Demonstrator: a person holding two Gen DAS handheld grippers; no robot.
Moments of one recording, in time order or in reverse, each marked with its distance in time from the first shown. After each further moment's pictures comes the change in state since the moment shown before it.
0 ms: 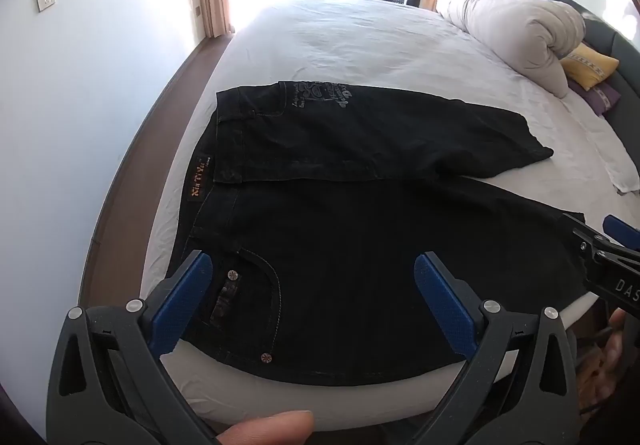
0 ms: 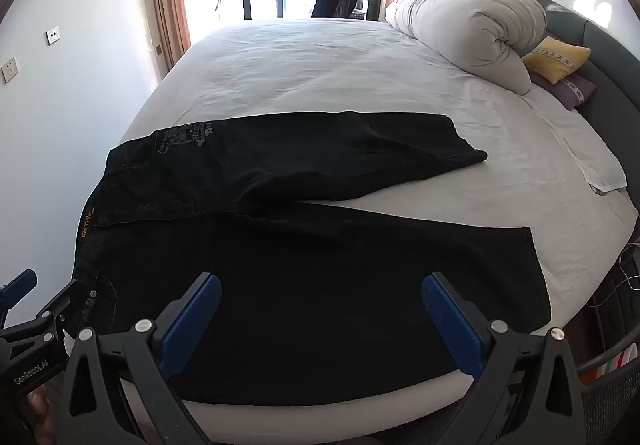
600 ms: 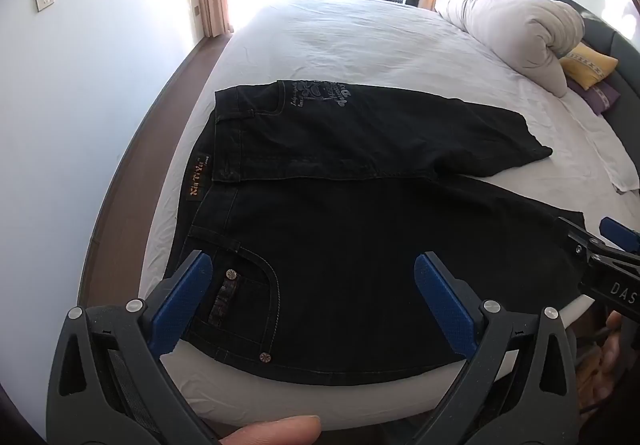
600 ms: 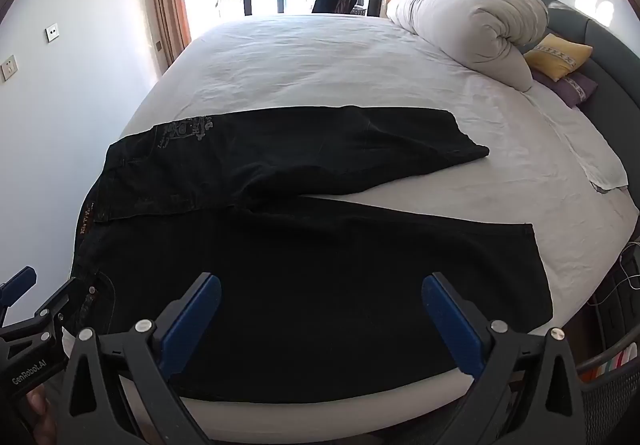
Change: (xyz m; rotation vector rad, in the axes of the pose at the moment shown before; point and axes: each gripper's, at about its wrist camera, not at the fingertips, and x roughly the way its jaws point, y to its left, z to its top) left arm 0.000 0.001 0.001 0.002 0.004 -0.001; right arm 0.002 -0.001 0.000 -0.004 0.009 0.000
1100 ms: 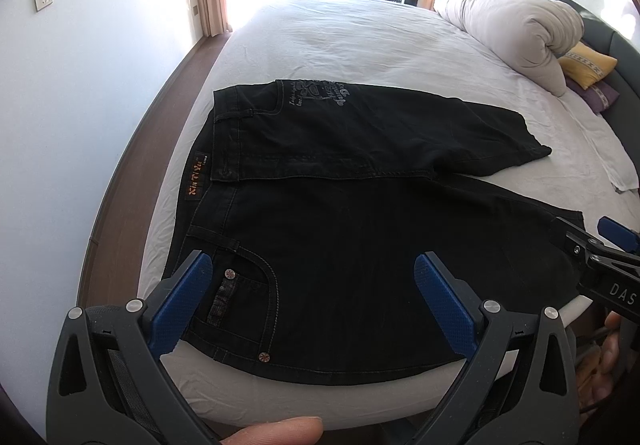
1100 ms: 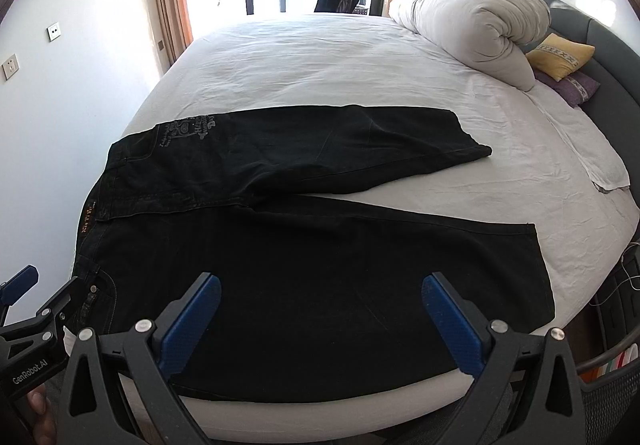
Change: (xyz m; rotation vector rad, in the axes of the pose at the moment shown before) left arm 0.000 0.000 0.000 -0.001 0.000 -0.001; right arm 0.003 0.002 -0.005 -0.003 0.003 0.003
